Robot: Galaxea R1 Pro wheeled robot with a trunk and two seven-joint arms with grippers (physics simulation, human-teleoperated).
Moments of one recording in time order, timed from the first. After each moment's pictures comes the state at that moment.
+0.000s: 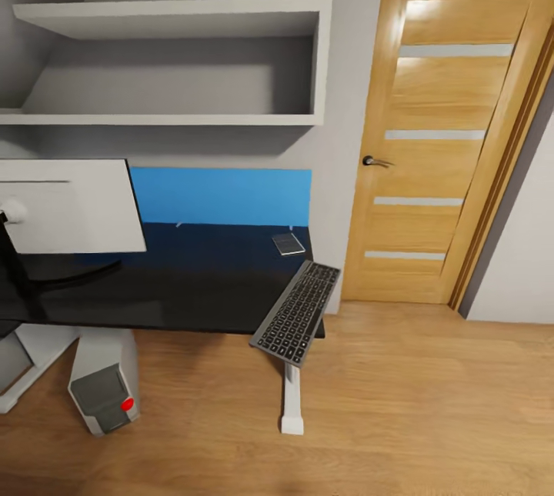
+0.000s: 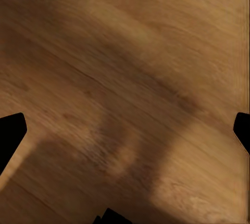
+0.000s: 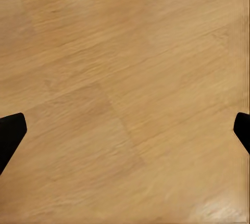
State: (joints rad) left arm -0.22 0.01 -0.15 -0.02 0.59 -0.48 0.12; right arm -0.19 -0.10 0.58 -0.14 -1.03 -0.72 -0.14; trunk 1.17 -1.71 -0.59
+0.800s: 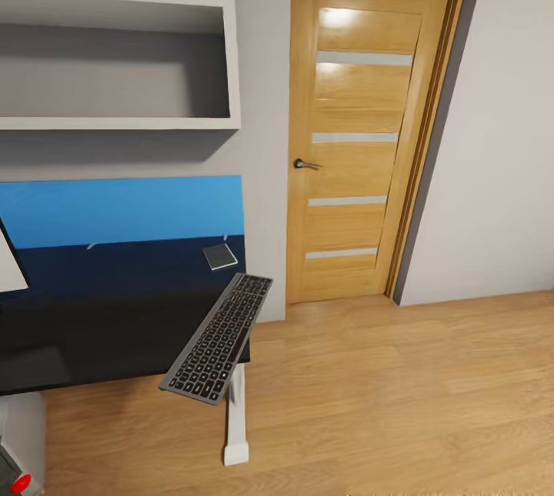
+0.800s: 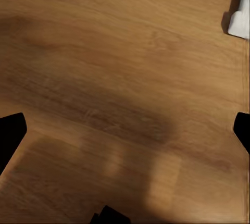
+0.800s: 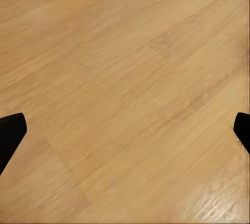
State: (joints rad) left arm -0.22 0.01 -0.15 -0.02 0.56 -0.46 0.12; right arm -0.19 -0.11 0.58 -0.14 -1.03 -0.71 -0.14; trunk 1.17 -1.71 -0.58
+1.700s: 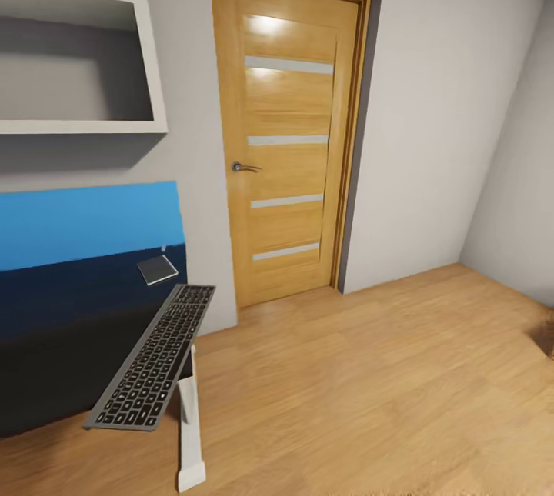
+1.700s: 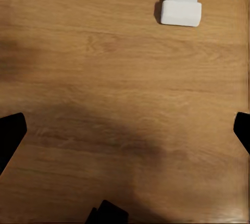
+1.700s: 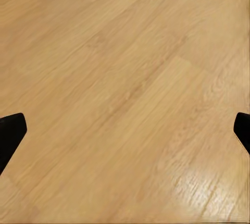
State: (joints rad) left arm -0.22 0.01 -0.15 -0.02 0.56 -0.43 0.12; right arm -0.19 -0.10 0.59 -0.14 -1.03 -0.71 -0.14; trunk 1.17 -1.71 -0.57
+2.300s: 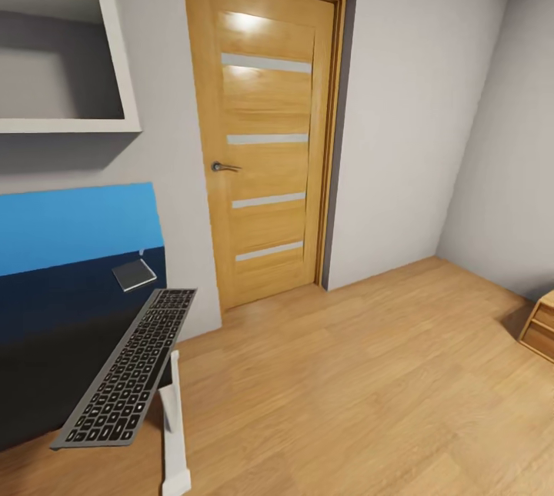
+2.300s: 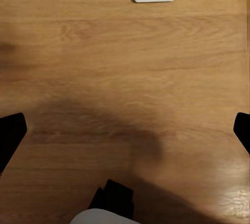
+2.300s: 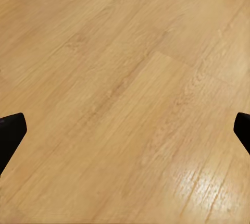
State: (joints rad) left arm -0.22 0.01 -0.16 -0.02 0.52 -0.35 0.12; right arm -0.19 -0.10 0.59 -0.14 -1.03 -0.71 -0.14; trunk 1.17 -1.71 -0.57
